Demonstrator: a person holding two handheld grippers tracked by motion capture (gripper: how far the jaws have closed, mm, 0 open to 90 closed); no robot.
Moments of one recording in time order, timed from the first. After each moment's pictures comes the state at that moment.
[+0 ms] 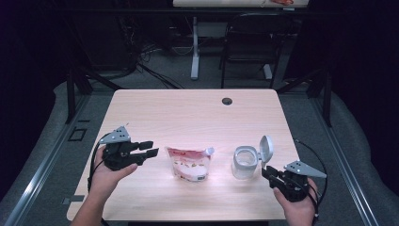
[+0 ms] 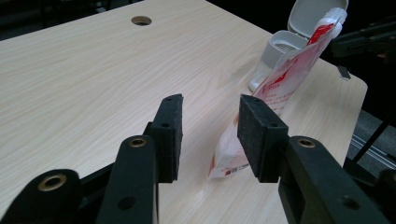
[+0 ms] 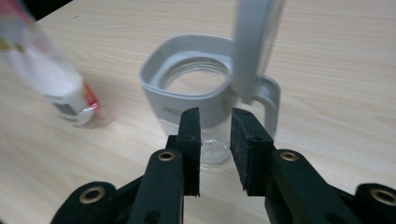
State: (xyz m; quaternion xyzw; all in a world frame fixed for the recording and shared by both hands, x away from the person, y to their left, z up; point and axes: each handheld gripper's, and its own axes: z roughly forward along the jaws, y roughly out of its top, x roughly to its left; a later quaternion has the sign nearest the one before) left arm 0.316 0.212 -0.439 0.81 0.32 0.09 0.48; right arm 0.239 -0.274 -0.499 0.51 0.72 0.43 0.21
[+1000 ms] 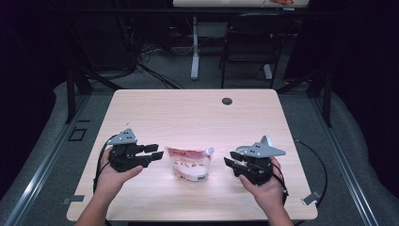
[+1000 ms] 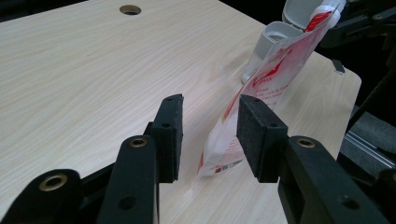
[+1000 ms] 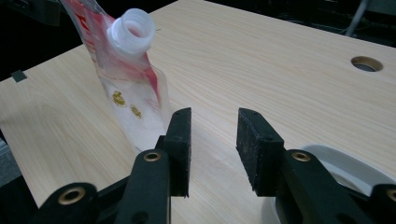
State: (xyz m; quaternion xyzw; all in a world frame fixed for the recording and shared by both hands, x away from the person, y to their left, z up) left arm 0.317 0.199 -0.446 0.82 0.31 0.07 0.48; right arm 0.280 -0.183 -0.464 0.38 0.78 0.47 0.18
